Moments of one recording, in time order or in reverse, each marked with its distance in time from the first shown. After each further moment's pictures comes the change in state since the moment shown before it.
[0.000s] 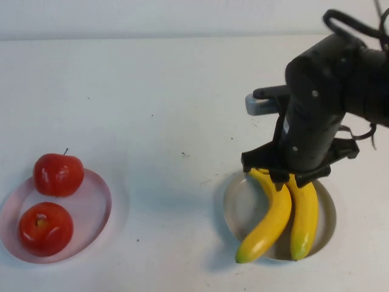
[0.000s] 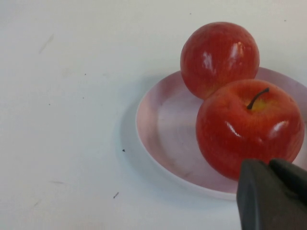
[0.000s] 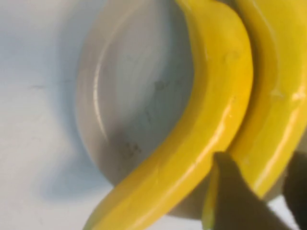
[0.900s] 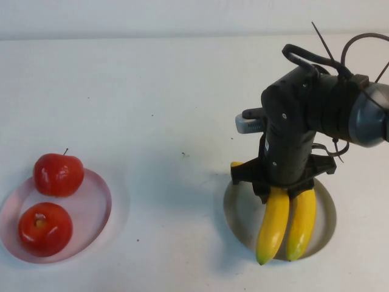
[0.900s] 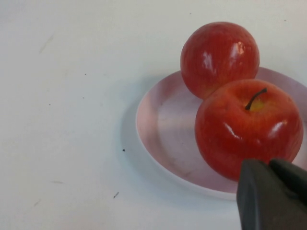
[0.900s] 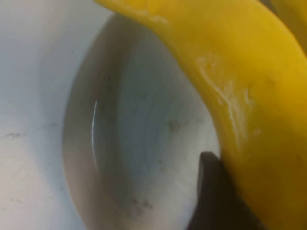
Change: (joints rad) right arm -0.002 0.135 -0.001 -0.001 -0.091 0.035; left arm 0.000 0.000 0.000 0.000 0.000 0.000
